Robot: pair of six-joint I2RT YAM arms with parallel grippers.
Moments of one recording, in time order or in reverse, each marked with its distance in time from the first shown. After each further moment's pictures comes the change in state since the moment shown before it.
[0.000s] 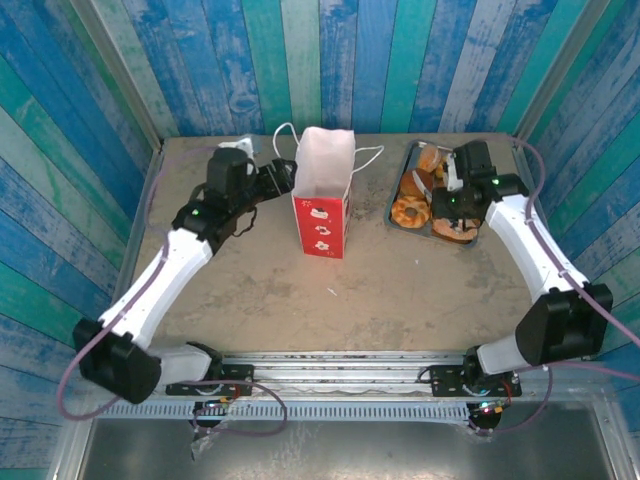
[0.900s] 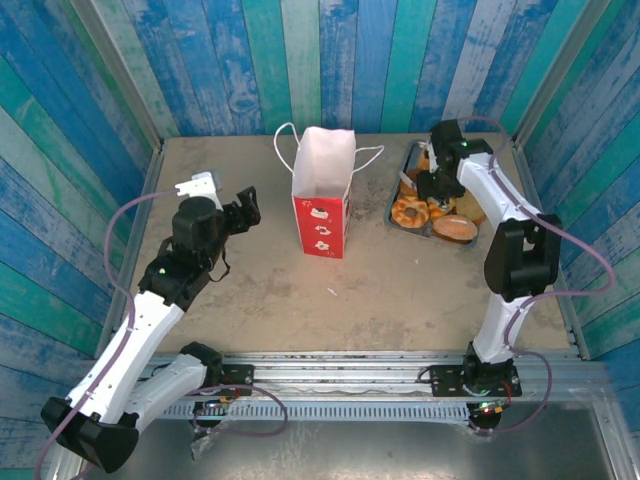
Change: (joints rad) left arm 0.000 -0.352 -0.266 -0.040 -0.297 0.138; right arm -0.003 0.437 0.347 -0.092 0.052 -0.065
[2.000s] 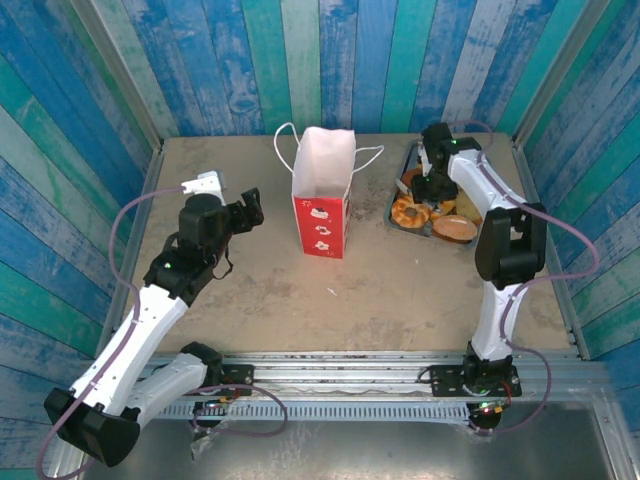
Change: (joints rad) left arm 0.000 0.041 0.000 -0.002 0.005 0.004; right arm 0.012 0.112 0.075 -0.059 -0.017 -0.013
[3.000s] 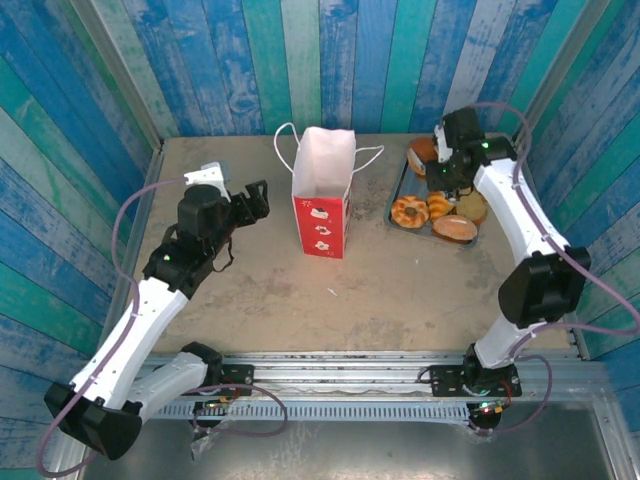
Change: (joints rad) left arm 0.000 0.049 0.082 -0.005 0.119 -0.065; right arm 0.016 -0.354 -0.083 0.023 0.005 0.010
